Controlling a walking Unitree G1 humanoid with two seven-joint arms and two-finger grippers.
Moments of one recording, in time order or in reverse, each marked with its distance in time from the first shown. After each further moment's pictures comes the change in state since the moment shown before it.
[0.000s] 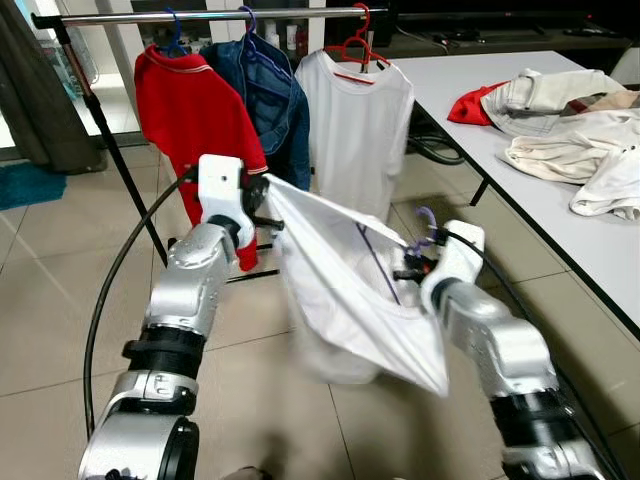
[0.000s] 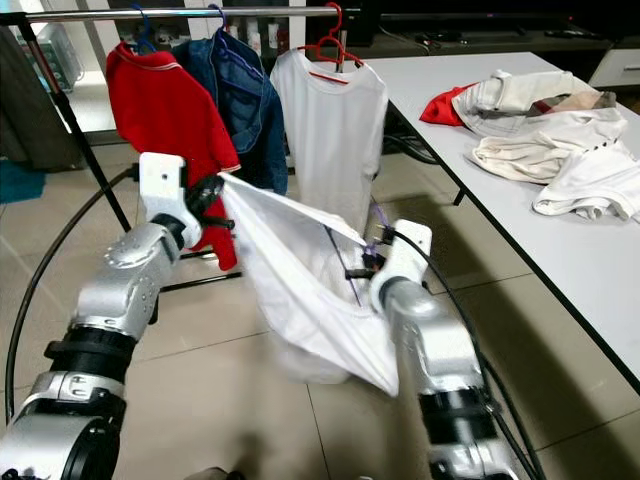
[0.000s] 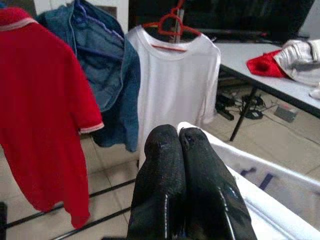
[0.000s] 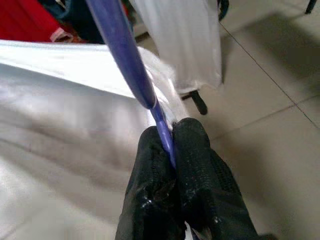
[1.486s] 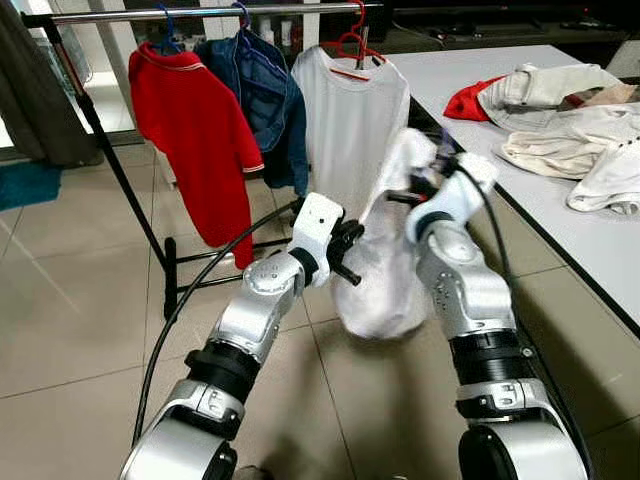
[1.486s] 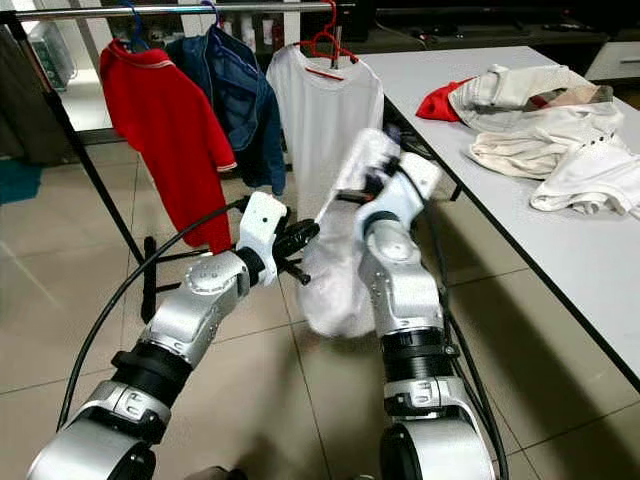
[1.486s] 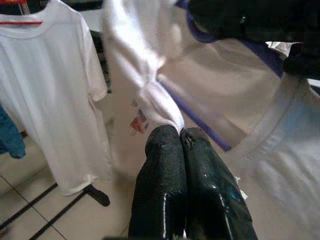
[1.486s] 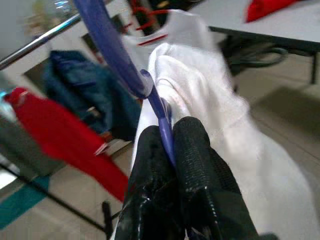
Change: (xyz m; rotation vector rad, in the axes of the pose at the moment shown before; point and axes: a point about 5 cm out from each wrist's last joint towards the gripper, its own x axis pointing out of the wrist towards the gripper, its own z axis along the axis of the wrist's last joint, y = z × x) left arm 0.004 -0.098 -0.034 0.104 0.077 -0.450; right arm 0.022 0.025 0.078 0.154 -0.368 -0.079
